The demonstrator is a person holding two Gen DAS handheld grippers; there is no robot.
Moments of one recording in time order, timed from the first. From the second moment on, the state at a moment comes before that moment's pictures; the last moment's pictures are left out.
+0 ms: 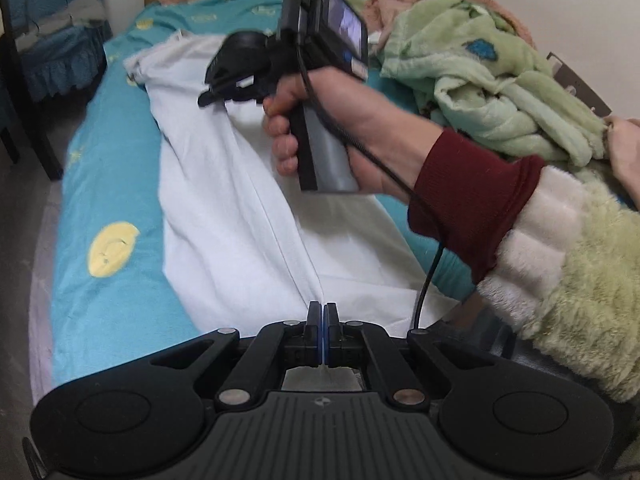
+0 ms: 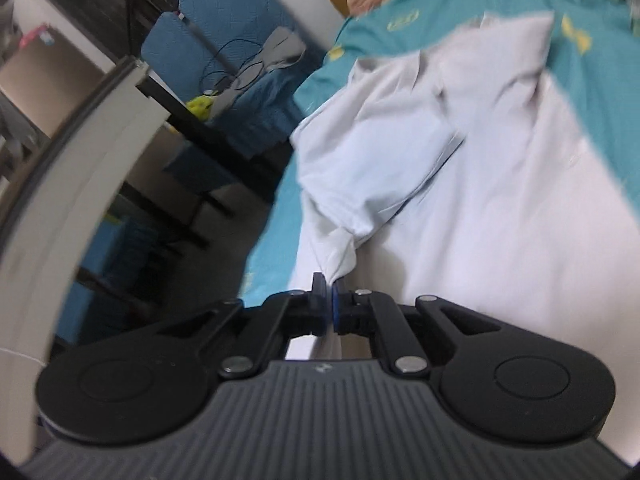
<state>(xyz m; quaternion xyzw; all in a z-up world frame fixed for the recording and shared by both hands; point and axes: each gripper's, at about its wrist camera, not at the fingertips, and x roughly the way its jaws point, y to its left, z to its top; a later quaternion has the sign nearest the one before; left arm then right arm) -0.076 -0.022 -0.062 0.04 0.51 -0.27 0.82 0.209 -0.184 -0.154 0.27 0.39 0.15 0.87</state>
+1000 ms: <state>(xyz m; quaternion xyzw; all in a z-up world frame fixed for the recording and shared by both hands) 0.016 0.076 -0.136 -0.19 0.55 -0.16 0.80 0.019 -0.289 -0.152 0.37 0.51 -0.03 0.78</state>
